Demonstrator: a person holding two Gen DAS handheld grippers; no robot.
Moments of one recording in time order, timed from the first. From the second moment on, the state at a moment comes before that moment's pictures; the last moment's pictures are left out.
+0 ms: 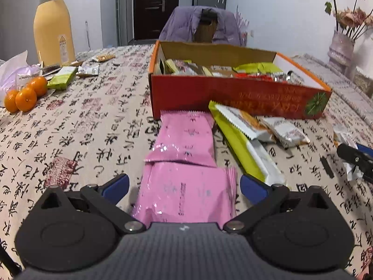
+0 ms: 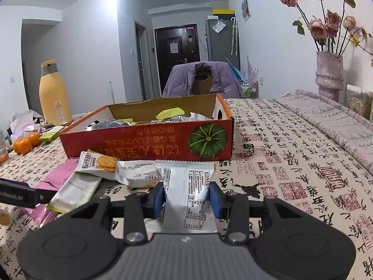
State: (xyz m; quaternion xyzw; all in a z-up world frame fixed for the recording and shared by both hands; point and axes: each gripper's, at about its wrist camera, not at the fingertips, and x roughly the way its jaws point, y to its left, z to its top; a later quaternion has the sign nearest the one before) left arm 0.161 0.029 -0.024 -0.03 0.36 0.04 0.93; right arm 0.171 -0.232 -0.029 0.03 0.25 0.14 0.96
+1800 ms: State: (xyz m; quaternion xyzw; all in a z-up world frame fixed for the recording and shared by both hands) left arm 0.156 0.006 0.044 -0.01 0.22 0.04 0.97; right arm 0.181 -0.205 0.018 0.02 0.18 0.19 0.96
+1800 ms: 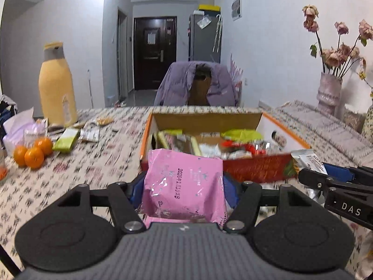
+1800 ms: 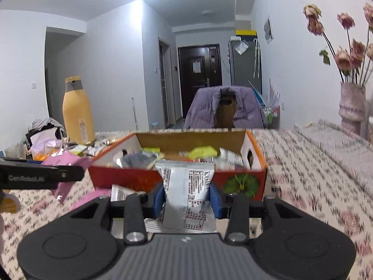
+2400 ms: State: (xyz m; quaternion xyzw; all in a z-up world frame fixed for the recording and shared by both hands) left arm 0.260 0.016 0.071 -0.05 0.19 0.05 0.98; right arm 0.290 -0.183 0.051 0.01 0.17 0.16 0.97
